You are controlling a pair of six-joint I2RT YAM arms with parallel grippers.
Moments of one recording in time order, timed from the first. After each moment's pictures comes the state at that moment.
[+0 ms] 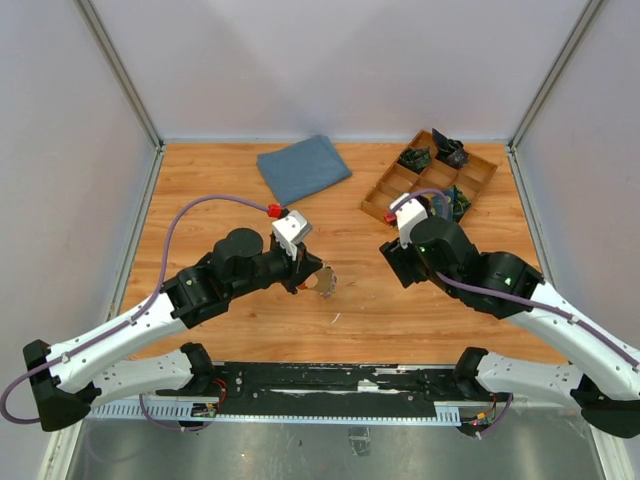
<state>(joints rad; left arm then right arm) -0.96 0.91 0.88 -0.24 0.00 -0.17 0.98 0.96 1.20 -0.91 0.46 -0.01</state>
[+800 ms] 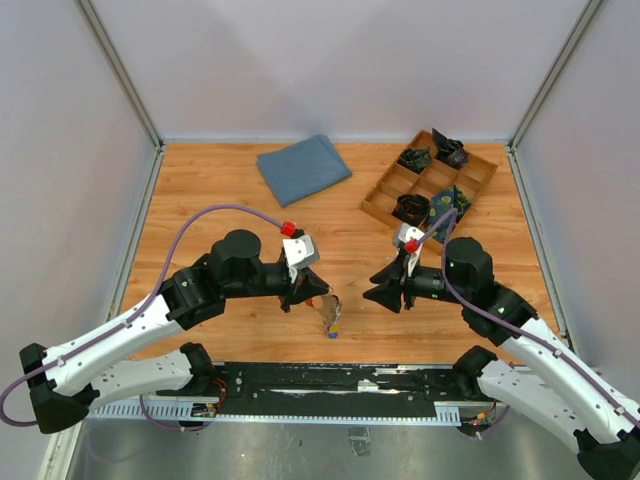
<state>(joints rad) -0.96 0.89 0.89 -0.34 0.31 -0.02 0.67 0.70 0.71 -0.39 -0.51 0.02</state>
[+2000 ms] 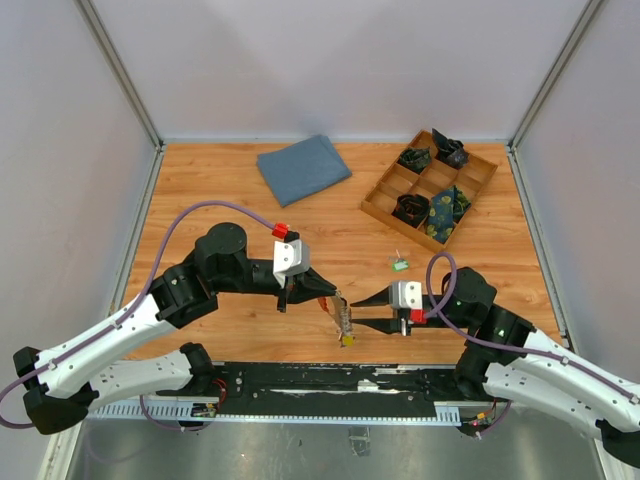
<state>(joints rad) -0.96 0.88 0.96 -0.27 0.55 0.10 0.99 0.57 0.56 -0.06 -0.55 -0.32</state>
